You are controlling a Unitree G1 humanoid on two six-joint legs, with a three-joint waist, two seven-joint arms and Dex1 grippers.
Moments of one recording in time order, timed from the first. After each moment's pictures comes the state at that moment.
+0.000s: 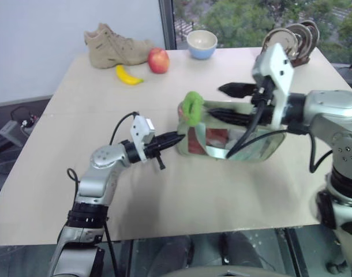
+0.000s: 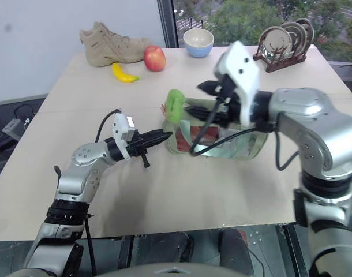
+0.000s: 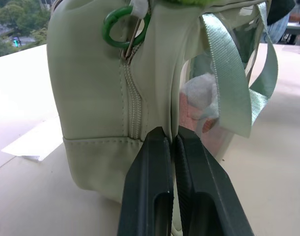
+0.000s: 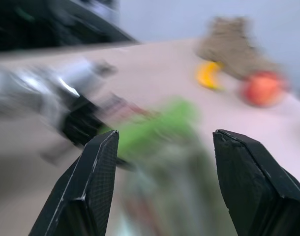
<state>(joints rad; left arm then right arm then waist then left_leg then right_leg) -0.36 0.49 -0.01 0.02 -0.40 0.14 -1.02 -0.87 -0.42 -0.06 -0.60 0.56 1.35 0.70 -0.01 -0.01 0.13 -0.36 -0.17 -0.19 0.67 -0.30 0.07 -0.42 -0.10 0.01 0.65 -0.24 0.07</state>
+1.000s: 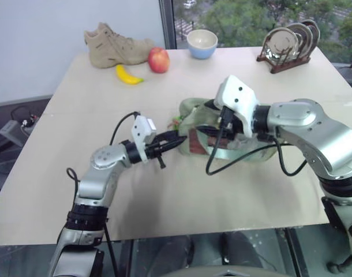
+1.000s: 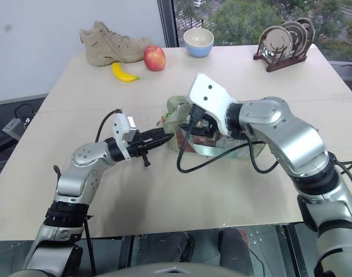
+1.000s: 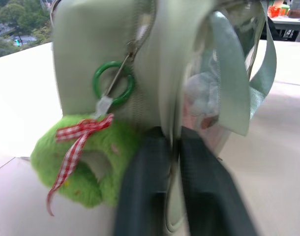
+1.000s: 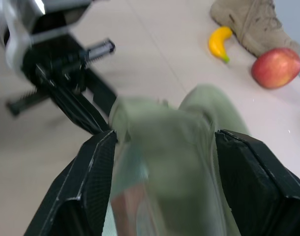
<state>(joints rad) -0.35 0.49 0.00 -0.04 -0.41 0.19 -0.98 -0.84 -0.64 0.30 -0.49 0.38 0.97 0.71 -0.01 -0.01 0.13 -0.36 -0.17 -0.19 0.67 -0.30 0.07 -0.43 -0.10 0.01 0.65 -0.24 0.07</state>
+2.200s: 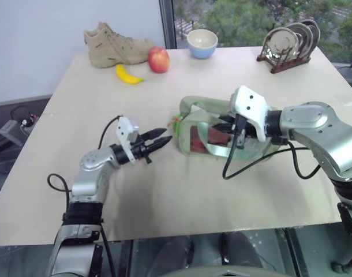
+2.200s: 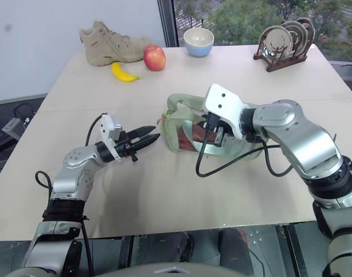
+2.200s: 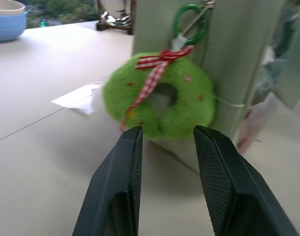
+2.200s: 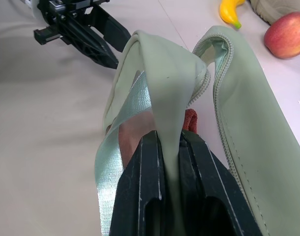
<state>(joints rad) -0.37 0.50 0.09 0.24 -0.43 0.09 -1.09 -0.79 -0.73 0.29 -0.47 0.36 0.91 0.81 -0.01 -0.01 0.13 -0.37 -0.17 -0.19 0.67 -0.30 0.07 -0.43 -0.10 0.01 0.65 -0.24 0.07</state>
